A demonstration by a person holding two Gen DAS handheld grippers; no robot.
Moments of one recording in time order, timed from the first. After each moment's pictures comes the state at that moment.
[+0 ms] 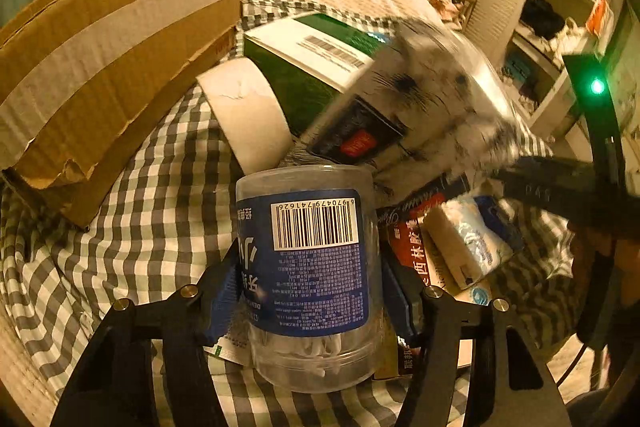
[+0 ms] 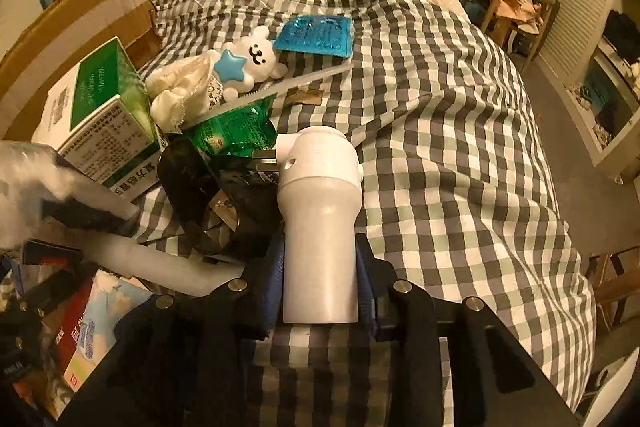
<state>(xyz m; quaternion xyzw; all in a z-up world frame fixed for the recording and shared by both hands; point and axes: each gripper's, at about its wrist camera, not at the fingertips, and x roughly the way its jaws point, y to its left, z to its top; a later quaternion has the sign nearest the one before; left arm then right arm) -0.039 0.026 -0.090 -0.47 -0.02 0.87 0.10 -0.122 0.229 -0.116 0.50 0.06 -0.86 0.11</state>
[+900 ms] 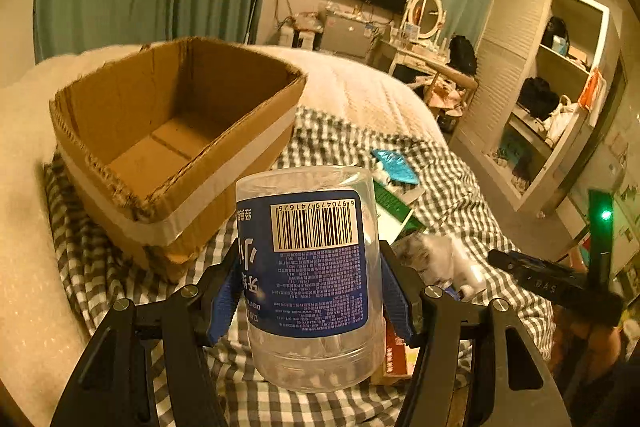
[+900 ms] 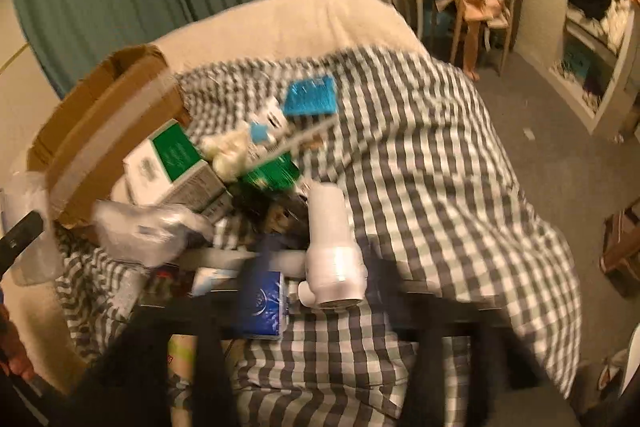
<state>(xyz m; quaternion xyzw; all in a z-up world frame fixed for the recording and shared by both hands) -0.028 -0.023 -0.003 -0.36 -0.08 0.93 0.07 -0.068 0.247 -0.049 0.45 -0.04 -0.89 0.09</state>
